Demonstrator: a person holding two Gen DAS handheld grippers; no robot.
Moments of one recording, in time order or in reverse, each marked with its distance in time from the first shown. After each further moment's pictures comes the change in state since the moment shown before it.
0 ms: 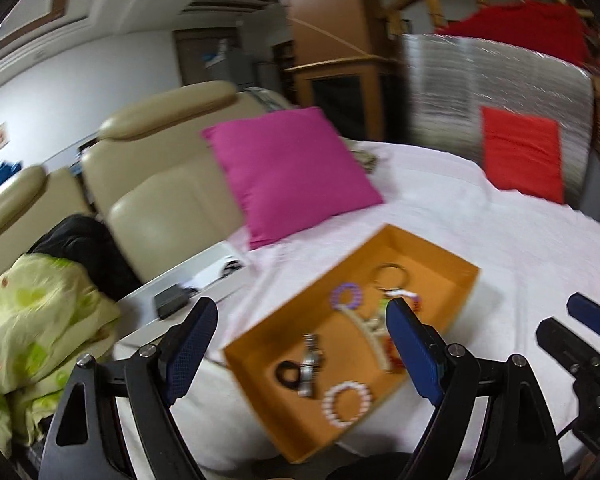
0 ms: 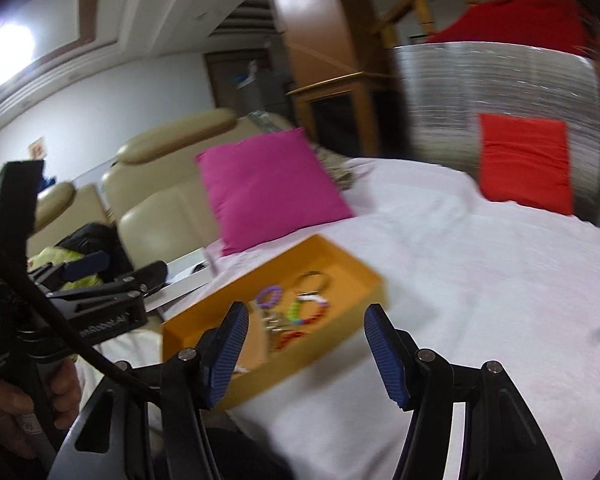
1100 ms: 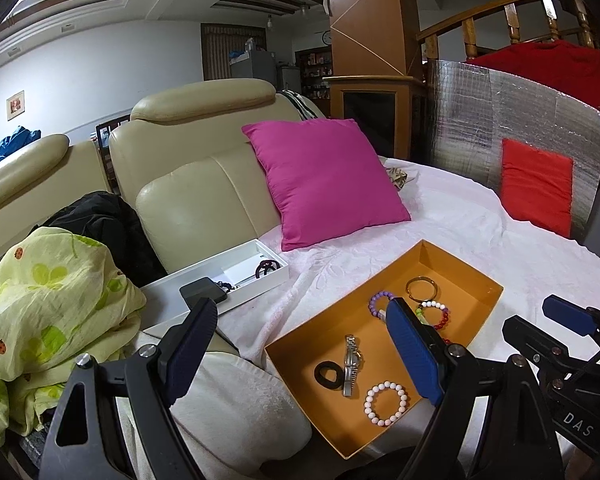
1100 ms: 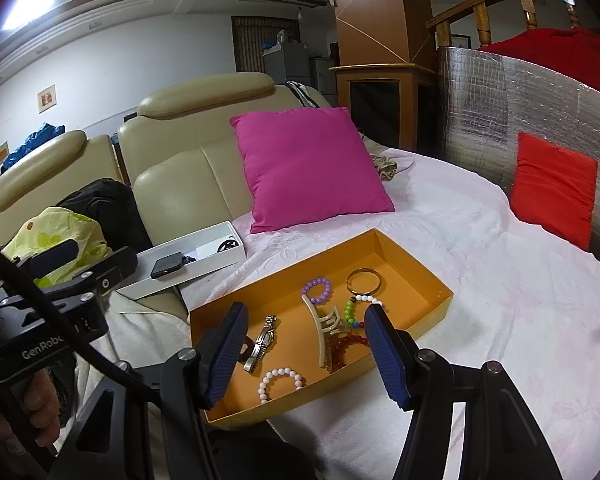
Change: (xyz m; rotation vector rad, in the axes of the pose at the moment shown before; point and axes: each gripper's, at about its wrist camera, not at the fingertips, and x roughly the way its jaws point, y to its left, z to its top) left arm -0.010 0.069 -0.008 -0.095 -0.029 -0.010; right arm 0.039 0.095 0.021 -0.121 0.090 -0.030
